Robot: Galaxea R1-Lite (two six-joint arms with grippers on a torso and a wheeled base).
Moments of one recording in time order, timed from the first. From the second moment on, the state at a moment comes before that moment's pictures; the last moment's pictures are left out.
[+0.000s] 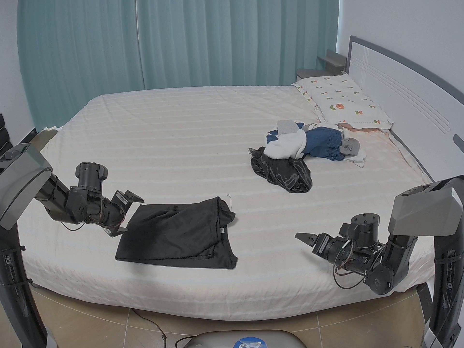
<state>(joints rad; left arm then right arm) 0.01 2.18 -1.07 -0.34 -0.24 -0.99 0.35 2.34 -0.52 -1.37 0.11 0.75</state>
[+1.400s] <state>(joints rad) 0.04 2.20 -1.07 -0.34 -0.26 -0.99 0.36 2.34 -0.69 -1.30 0.11 0.75</state>
